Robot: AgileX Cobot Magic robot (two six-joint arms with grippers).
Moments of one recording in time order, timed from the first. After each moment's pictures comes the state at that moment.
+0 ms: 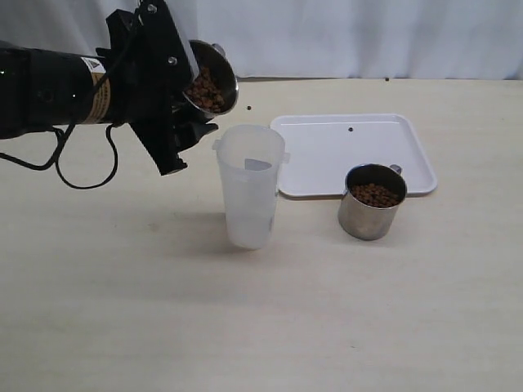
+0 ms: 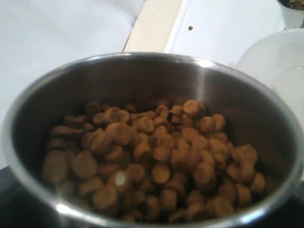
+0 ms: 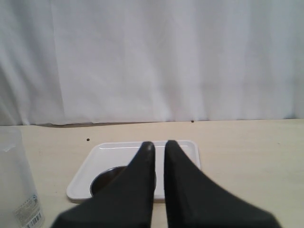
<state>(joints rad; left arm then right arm) -0.48 1.57 -0.92 1.51 -0.14 -0.65 0.24 0.00 0.00 0.06 0.11 0.00</state>
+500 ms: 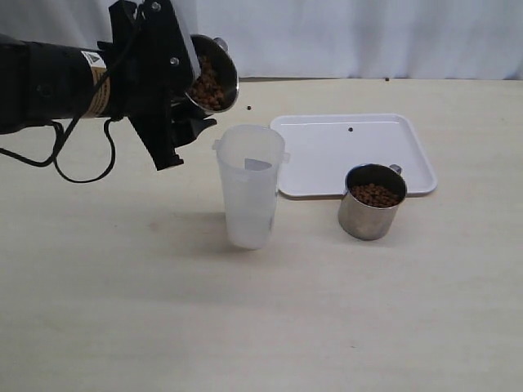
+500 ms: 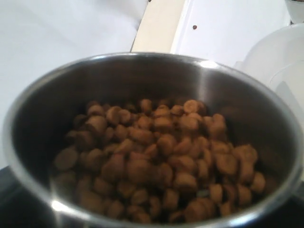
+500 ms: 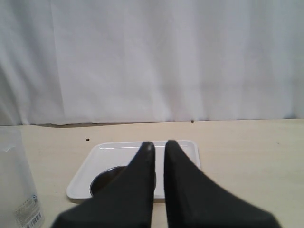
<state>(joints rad) -0.48 1.57 -0.93 1.55 -0.13 -0.62 0.24 0.00 0.00 0.06 0.11 0.00</state>
